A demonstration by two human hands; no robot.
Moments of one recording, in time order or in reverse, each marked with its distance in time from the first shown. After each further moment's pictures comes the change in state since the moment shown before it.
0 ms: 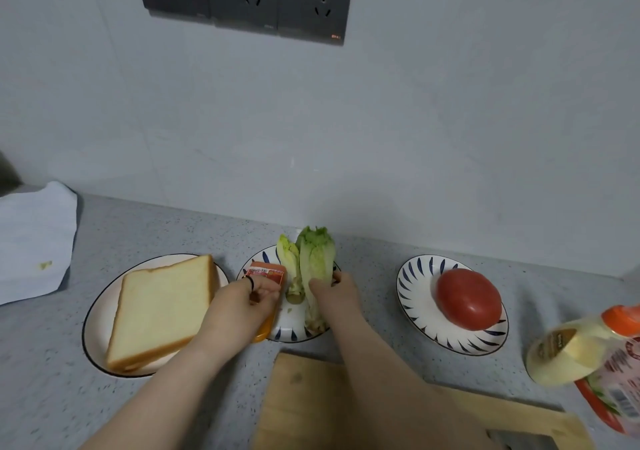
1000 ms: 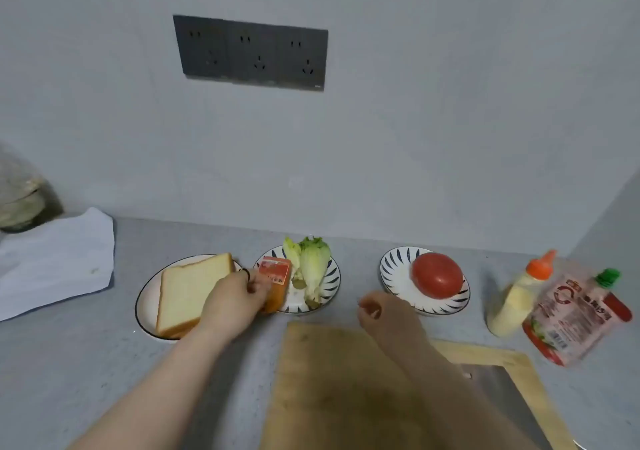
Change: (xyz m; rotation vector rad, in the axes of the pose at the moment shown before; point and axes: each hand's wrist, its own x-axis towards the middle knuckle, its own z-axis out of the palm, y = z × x) left_hand -0.060 0.018 -0.037 0.141 0.043 -0.001; right_hand -0.118 0.030 -0.083 -0.619 0.073 -0.350
